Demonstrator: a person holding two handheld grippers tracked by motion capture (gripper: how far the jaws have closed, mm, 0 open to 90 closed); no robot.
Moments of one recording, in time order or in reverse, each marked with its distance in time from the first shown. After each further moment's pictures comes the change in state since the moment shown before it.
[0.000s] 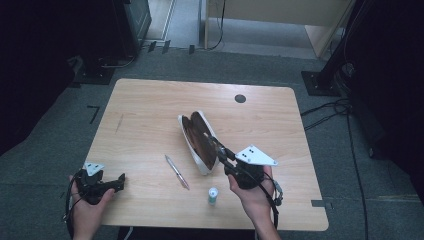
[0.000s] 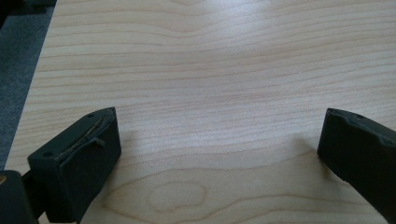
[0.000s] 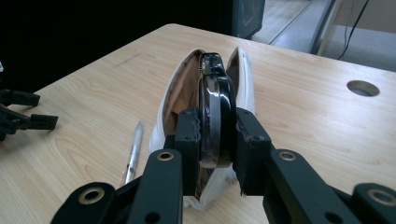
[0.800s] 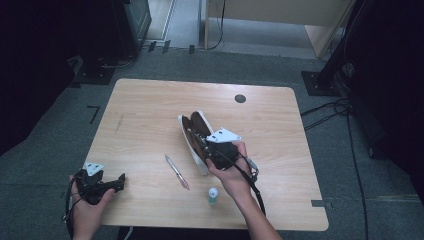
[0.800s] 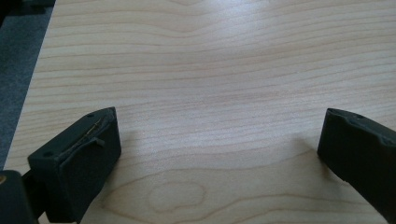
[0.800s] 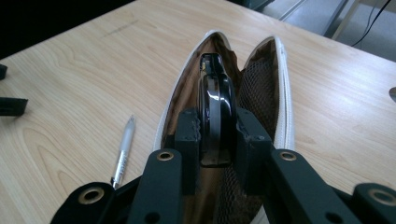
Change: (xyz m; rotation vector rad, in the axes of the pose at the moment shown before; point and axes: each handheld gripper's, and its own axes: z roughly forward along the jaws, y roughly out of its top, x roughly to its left) left arm 0.000 0.000 0.000 0.000 -0.002 0.001; right arm 0.011 0.020 0.076 0.171 0.001 -0.095
